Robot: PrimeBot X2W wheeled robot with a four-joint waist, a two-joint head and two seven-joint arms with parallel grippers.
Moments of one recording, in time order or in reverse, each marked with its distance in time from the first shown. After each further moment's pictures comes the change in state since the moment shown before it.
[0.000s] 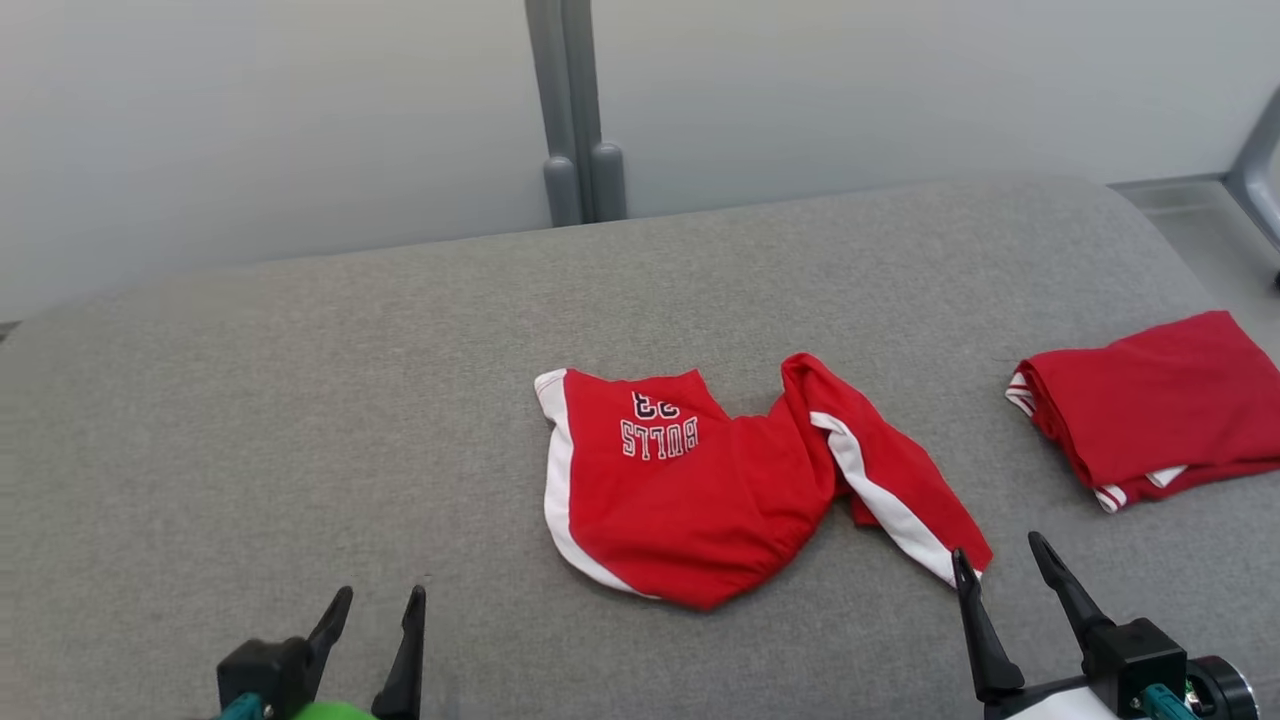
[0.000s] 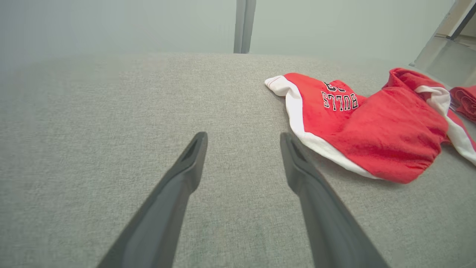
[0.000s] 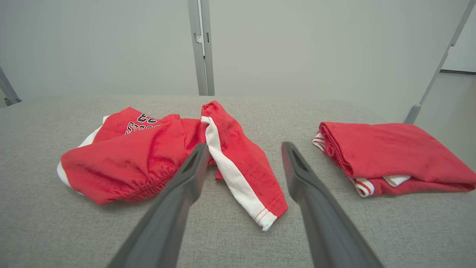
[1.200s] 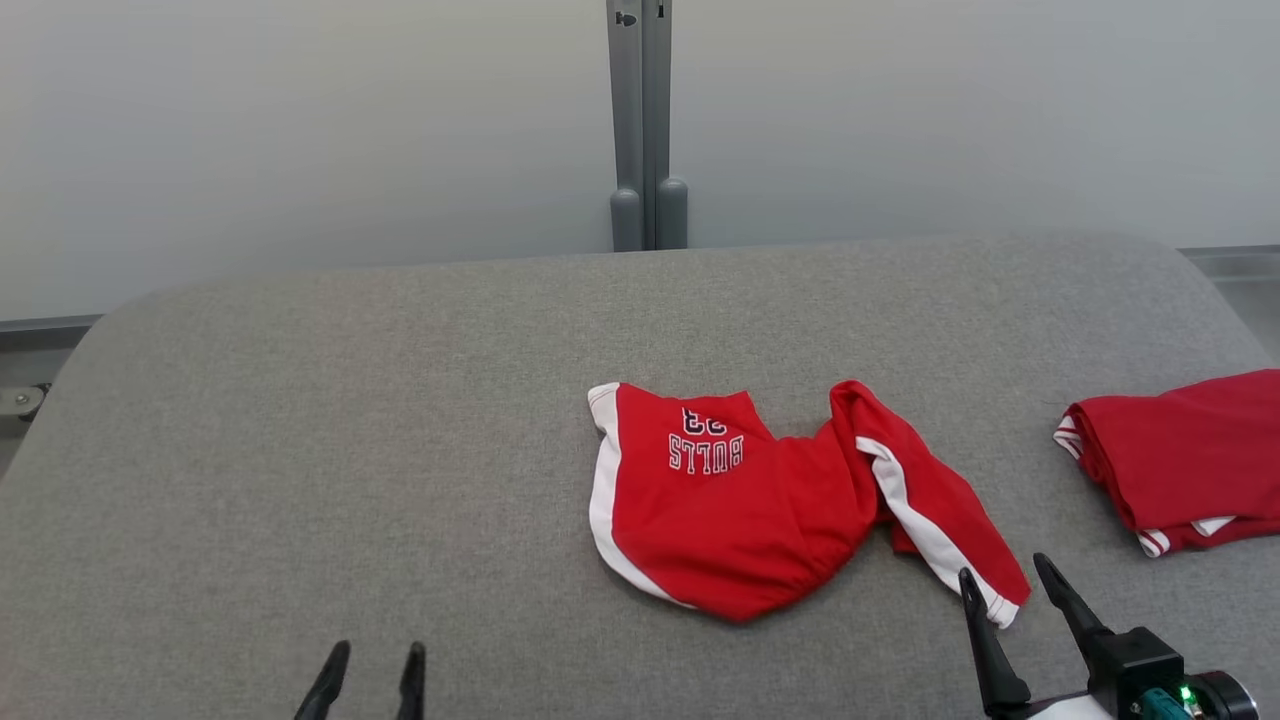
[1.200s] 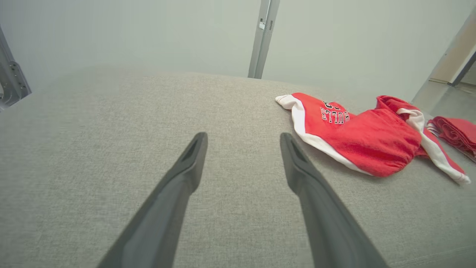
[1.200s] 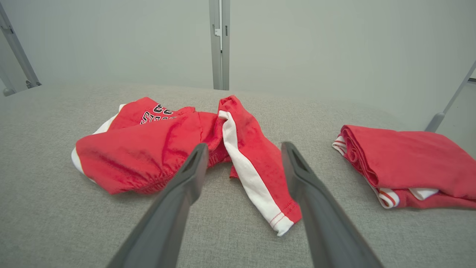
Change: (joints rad) left arm 0.336 -0.230 0.456 -0.138 0.341 -0.297 -0.011; right arm 0.001 -0.030 -0.002 0.080 0.010 0.000 0.000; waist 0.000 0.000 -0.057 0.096
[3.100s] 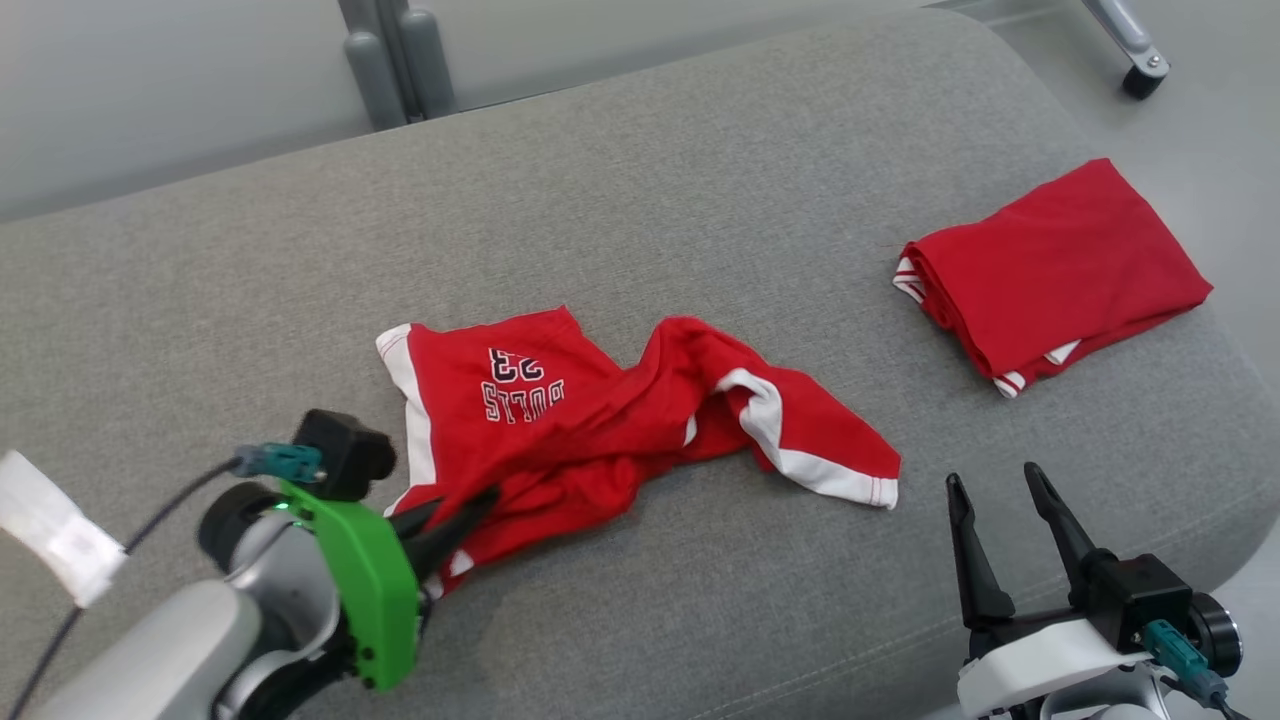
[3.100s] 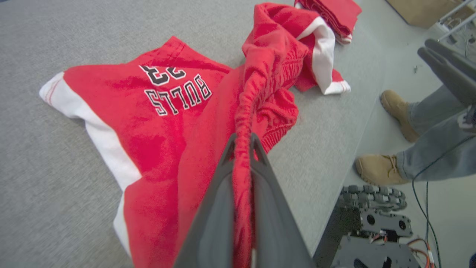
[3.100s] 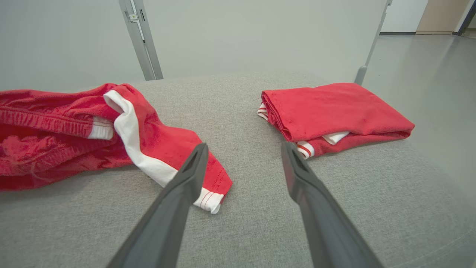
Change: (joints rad) left arm -0.697 0.366 -0.626 -0.027 -0.549 -0.002 0.536; right arm -0.110 0.046 -0.014 -0.062 0.035 0.000 0.000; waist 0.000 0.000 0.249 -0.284
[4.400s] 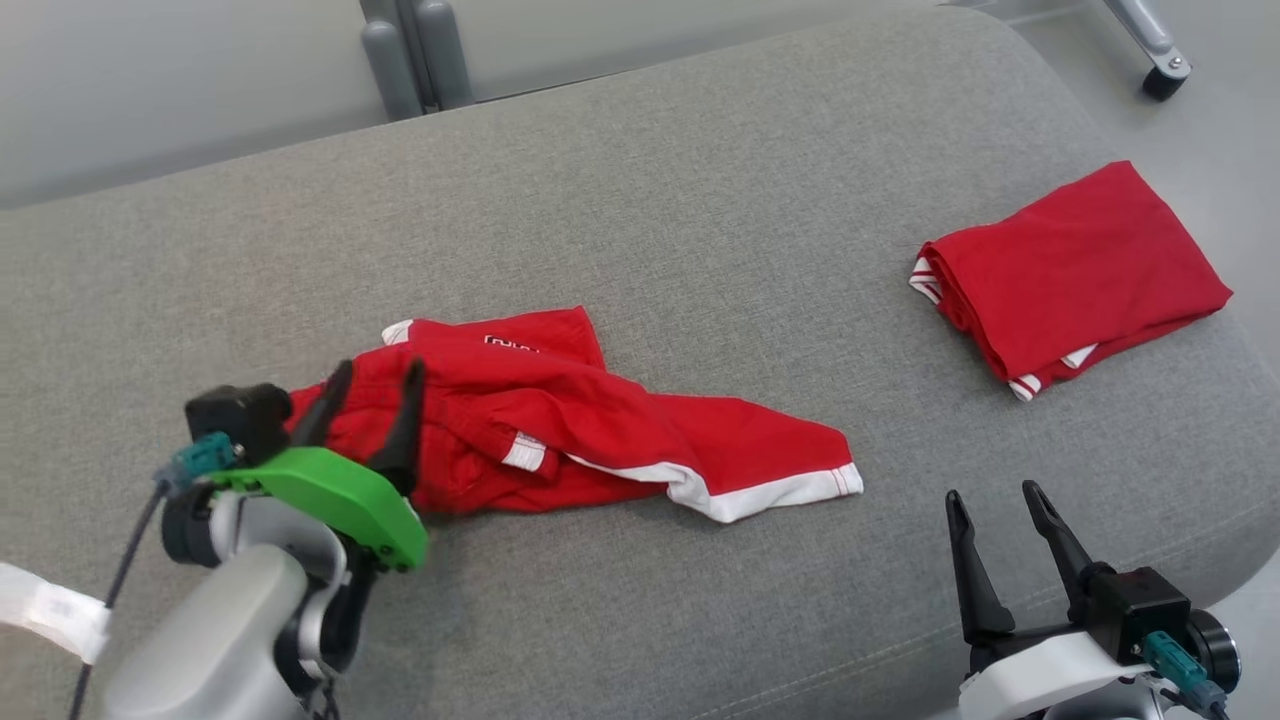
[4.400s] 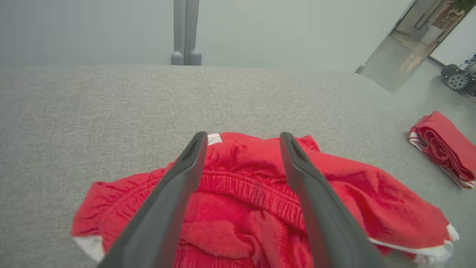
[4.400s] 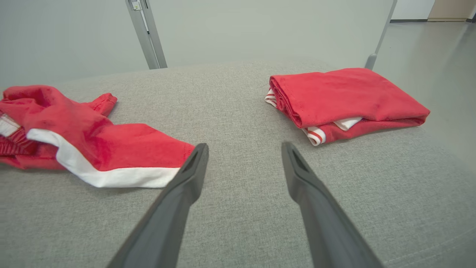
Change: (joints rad) left arm -0.124 -0.074 -0.040 0.321 -0.133 0.277 -0.496; right arm 0.018 0.001 0.005 0.017 0.013 0.000 0.000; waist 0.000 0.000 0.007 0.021
